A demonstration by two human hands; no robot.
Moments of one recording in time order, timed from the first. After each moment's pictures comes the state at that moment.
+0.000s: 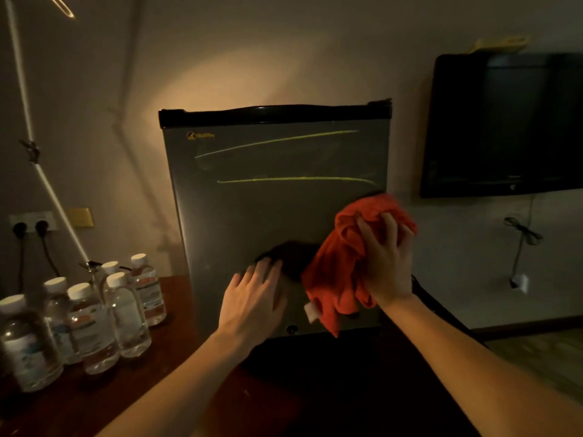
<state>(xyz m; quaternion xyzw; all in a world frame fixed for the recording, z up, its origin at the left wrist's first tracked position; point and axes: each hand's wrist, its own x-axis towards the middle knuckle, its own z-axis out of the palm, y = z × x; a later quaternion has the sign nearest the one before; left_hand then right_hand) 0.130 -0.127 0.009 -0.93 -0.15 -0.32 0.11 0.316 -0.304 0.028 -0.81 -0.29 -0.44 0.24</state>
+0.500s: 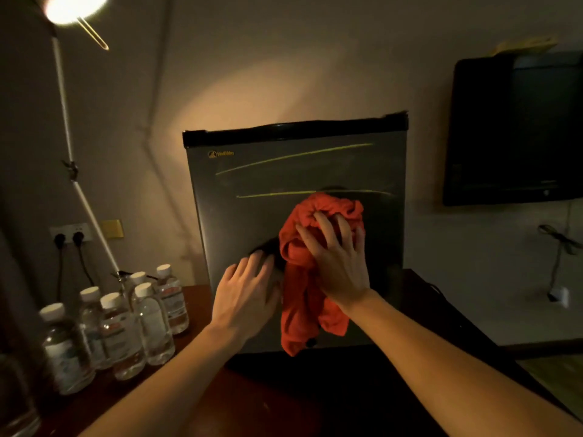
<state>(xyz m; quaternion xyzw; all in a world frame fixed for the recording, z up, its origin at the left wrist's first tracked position) 0.112 -0.096 0.041 -0.91 -0.16 -0.35 0.15 0.272 -0.223 0.050 -0.76 -0.42 -0.46 0.17</state>
